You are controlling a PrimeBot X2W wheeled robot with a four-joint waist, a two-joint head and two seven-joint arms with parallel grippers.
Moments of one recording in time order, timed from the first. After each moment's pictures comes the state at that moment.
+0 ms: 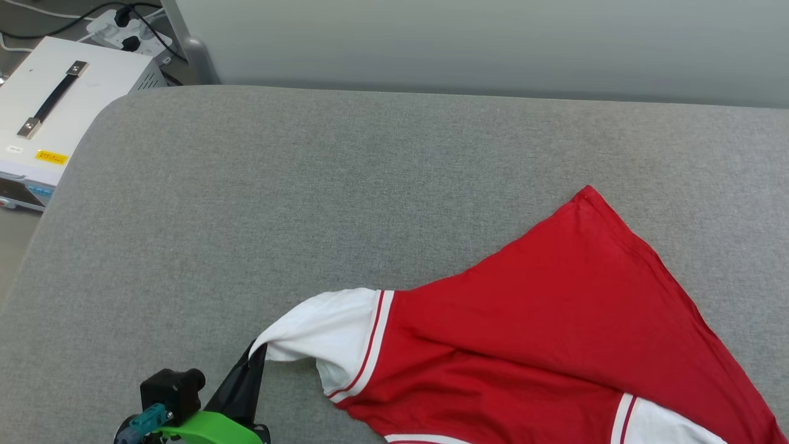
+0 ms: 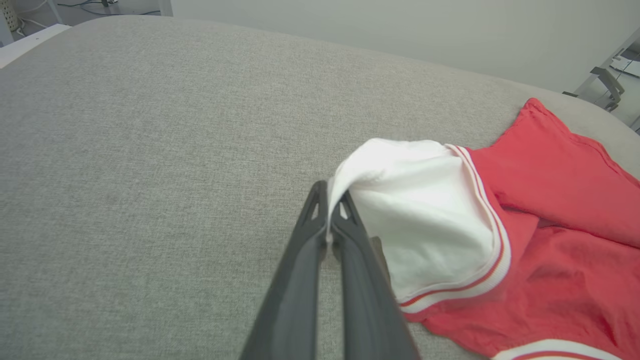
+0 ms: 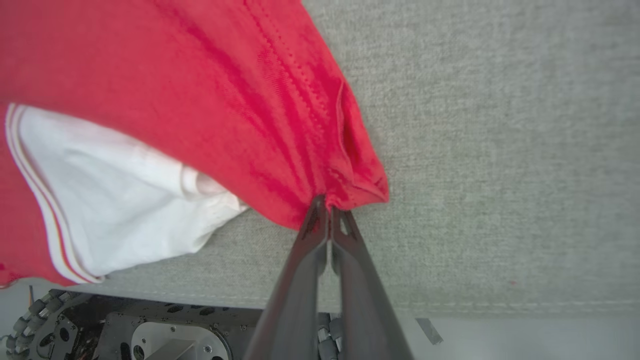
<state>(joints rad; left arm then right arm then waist) 0.02 0.49 -0.50 0.05 -0.73 0.12 -0.25 0.28 -0.56 -0.03 0.19 0.80 0.13 0.44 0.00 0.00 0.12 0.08</state>
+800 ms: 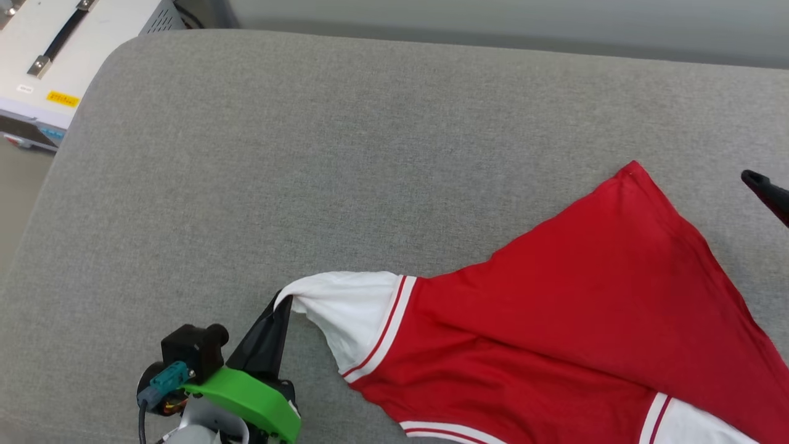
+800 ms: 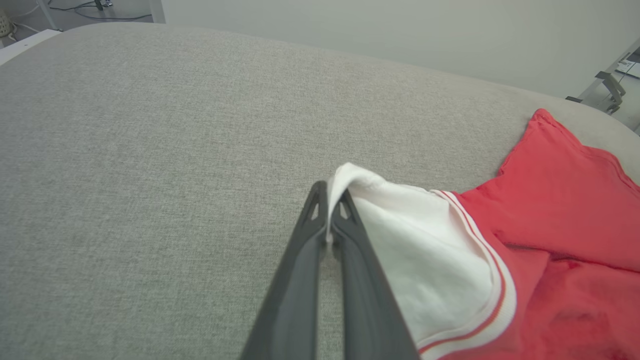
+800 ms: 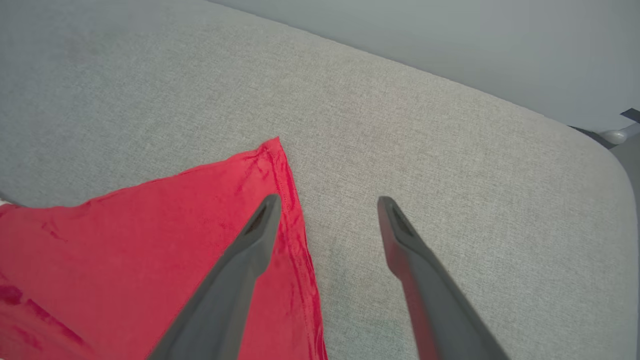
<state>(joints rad) -0.10 0.46 -0.54 0.04 -0.70 0.11 -0.24 -0.44 -0.72 0.12 0.01 0.71 0.13 0.75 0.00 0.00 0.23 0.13</state>
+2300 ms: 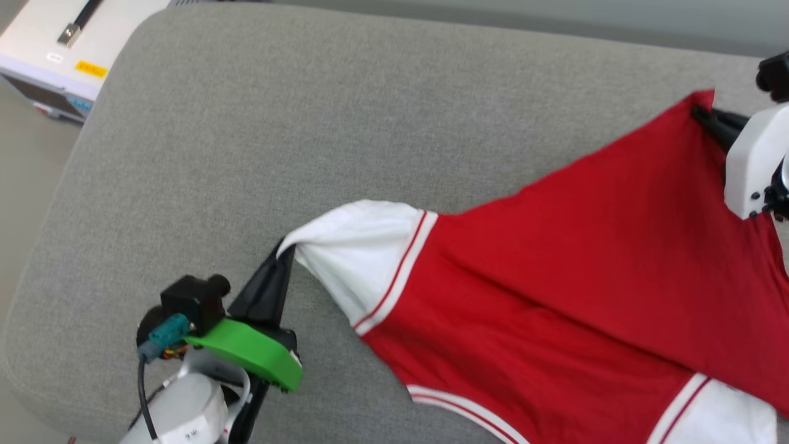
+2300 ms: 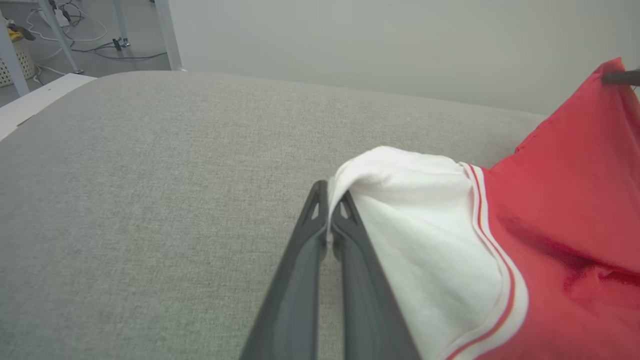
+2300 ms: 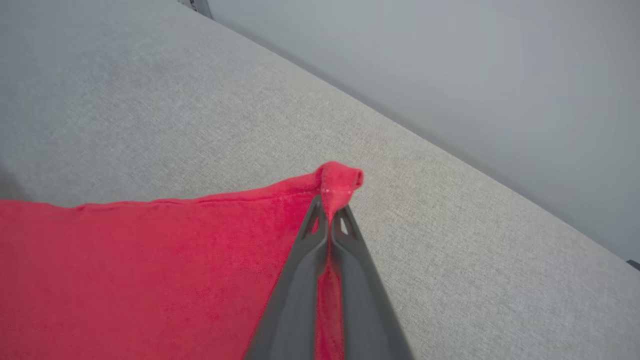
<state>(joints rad) -0.23 0.41 -0.51 0.11 -0.64 0.06 -0.25 -0.89 -0.73 0.78 0.47 0.83 0.13 0.26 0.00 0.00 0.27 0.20</state>
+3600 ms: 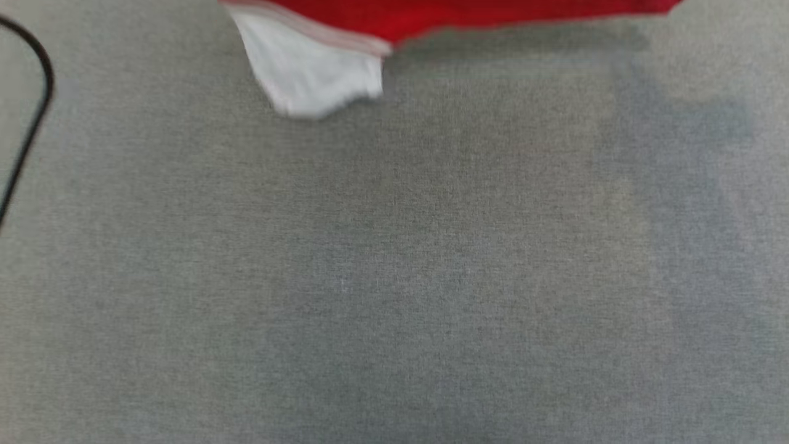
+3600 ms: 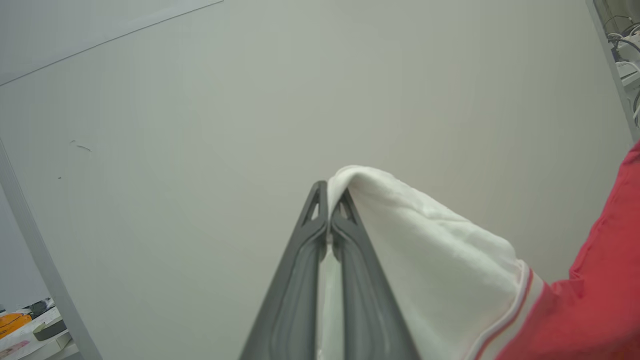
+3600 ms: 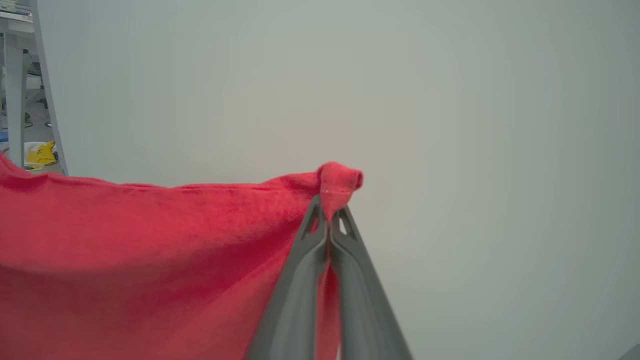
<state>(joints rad) -1.61 0.45 -0.49 0.34 -0.45 -0.10 0.03 -1.40 -0.60 0.35 0.37 0.56 0.13 0.24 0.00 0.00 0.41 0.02</state>
